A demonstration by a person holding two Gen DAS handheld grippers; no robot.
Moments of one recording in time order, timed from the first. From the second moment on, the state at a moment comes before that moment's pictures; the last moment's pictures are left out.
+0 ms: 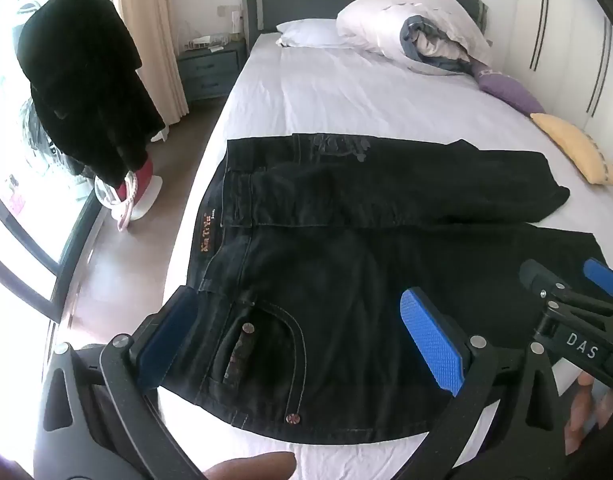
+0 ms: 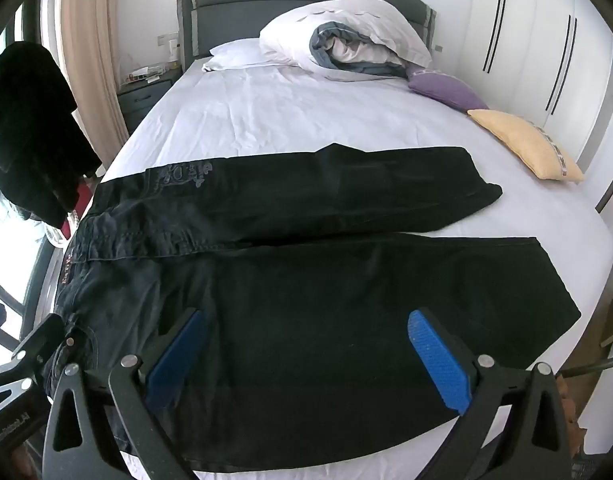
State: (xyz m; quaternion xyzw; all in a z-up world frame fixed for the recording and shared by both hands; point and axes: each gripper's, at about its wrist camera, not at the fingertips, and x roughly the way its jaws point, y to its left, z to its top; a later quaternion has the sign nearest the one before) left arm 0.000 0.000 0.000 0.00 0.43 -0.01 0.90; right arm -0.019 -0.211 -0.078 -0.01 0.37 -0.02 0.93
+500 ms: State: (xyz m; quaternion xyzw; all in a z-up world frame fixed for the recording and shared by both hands) left arm -0.003 -0.003 -0.002 0.00 0.43 -0.01 0.90; right arm -0.025 -0.203 -0.086 -0.01 0.37 -0.02 0.93
